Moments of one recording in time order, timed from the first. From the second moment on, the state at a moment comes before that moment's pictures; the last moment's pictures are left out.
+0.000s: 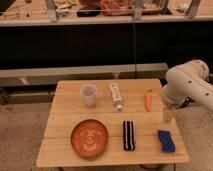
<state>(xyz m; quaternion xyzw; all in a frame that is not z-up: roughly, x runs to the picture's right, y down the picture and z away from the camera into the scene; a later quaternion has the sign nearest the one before) 0.284 0.105 0.685 -0.28 0.02 0.02 0.96</state>
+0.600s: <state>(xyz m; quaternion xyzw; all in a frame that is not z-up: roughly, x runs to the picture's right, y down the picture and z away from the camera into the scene) 0.271 0.111 0.688 -0.28 0.01 0.01 0.96</state>
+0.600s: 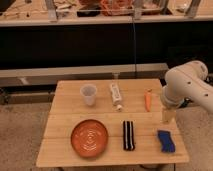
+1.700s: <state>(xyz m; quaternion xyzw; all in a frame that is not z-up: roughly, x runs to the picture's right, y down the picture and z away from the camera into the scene) 0.191 0.146 0.731 -0.28 -0.06 -0.09 0.95</state>
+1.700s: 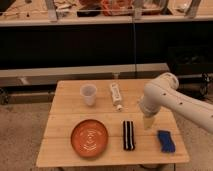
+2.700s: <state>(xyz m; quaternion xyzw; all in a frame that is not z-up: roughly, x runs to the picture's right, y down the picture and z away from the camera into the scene) 0.154 0.196 0.781 -0.31 -0.10 -0.19 0.93</state>
